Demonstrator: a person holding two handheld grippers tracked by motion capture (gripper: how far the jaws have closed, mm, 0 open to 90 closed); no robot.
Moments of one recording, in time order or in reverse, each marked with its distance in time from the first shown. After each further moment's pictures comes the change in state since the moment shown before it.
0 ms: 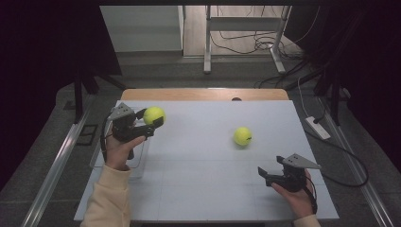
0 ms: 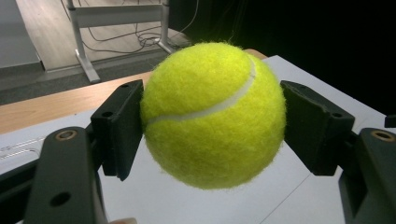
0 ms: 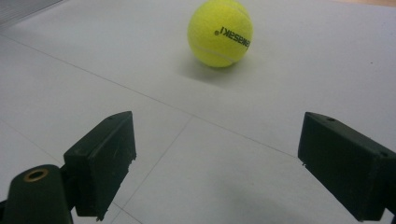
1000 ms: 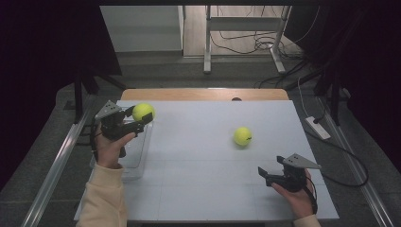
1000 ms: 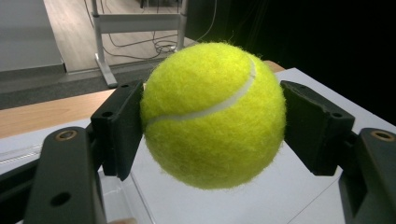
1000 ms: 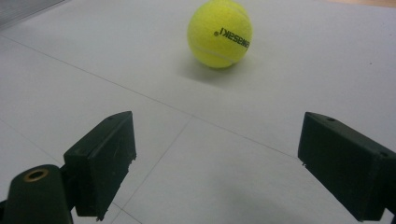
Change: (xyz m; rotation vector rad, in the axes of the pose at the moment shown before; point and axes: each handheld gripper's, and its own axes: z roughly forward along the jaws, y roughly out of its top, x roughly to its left) left arm 0.021 0.000 -0.016 -0.039 0.059 -0.035; right arm 0.000 0.000 -0.001 -0.002 0.001 0.000
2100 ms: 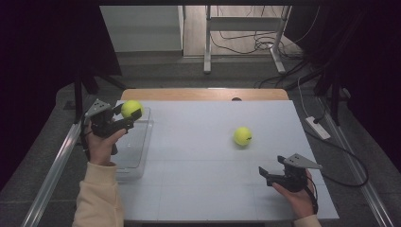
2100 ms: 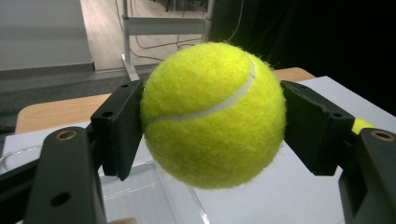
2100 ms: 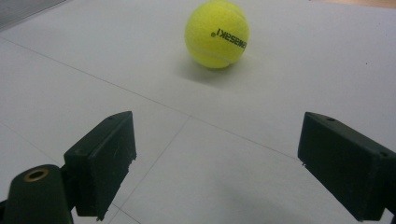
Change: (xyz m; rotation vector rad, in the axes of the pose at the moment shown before) left arm 0.030 -0.004 -0.009 -0.017 0.097 -0.035; right arm -0.001 0.000 -0.001 0.000 -0.005 0.004
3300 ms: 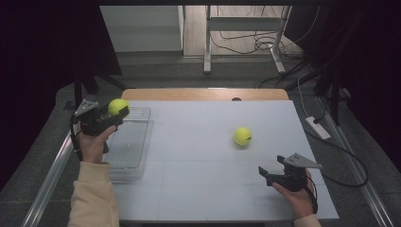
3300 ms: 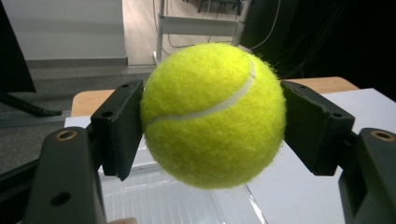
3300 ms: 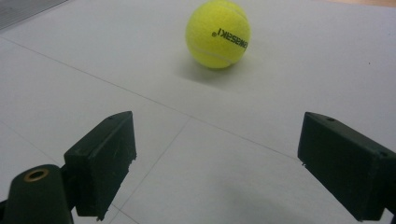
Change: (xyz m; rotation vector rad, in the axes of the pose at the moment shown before) left arm 0.031 -0.005 -0.004 0.004 0.125 -0.052; right arm -0.001 0.000 0.002 -0.004 0.010 0.006
